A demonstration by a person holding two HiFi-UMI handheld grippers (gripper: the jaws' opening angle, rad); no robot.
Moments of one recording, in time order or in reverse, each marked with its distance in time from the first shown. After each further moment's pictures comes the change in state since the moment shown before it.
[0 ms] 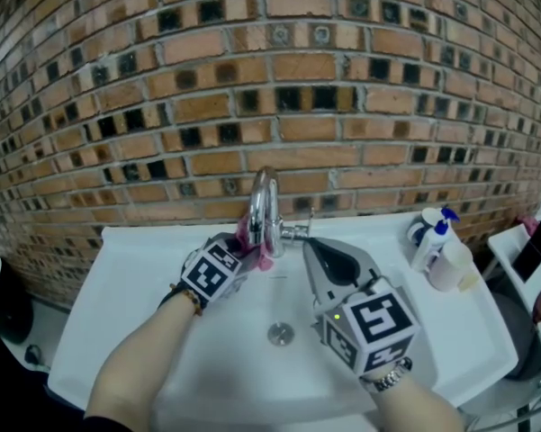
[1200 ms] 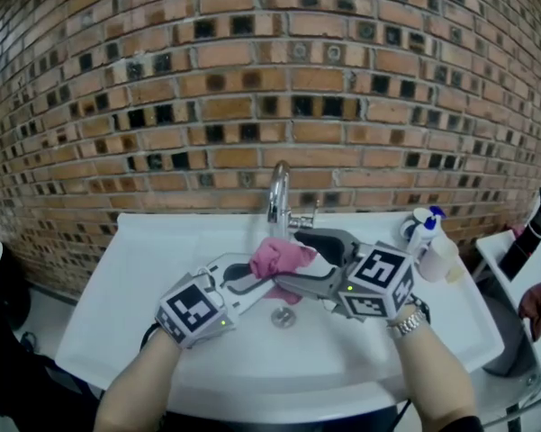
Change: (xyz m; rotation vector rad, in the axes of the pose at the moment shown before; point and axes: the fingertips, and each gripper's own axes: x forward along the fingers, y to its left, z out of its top) left arm -0.167 -0.121 0.081 0.135 -0.508 -0.211; right arm -0.010 0.075 -0.021 -0.152 0.156 0.599
